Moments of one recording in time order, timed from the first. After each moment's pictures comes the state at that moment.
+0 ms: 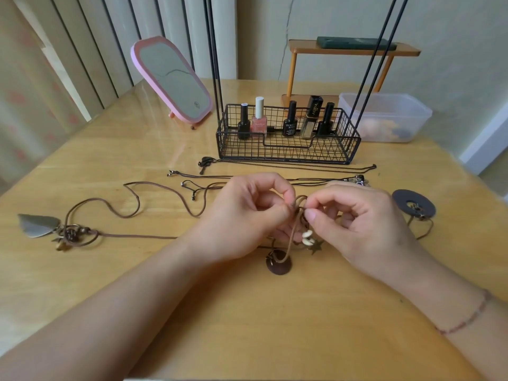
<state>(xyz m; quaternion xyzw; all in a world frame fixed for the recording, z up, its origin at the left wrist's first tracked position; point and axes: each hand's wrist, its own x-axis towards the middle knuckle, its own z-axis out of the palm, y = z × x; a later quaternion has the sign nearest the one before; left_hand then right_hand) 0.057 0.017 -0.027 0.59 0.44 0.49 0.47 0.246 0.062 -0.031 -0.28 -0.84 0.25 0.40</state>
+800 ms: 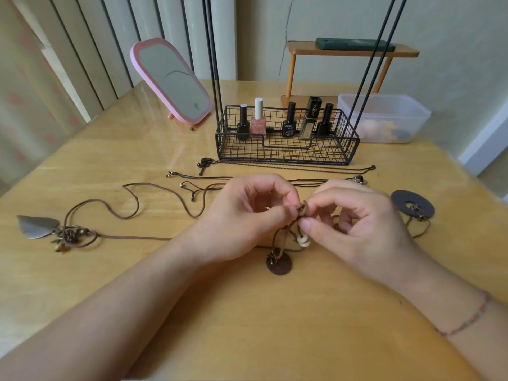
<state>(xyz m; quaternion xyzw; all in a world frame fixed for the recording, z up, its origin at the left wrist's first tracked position) 0.054 0.023 -0.032 0.64 0.40 0.49 0.43 0.247 0.062 -0.031 -0.25 -0.84 0.25 0.40</state>
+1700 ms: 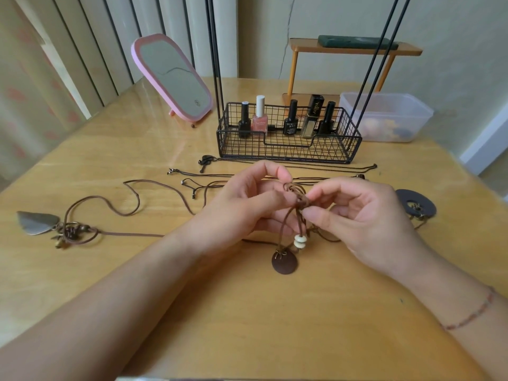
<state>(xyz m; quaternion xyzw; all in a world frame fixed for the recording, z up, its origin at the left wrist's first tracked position) 0.050 0.024 -0.029 0.52 0.35 0.50 0.59 0.246 0.063 -0.030 -0.30 -0.75 0.43 0.40</state>
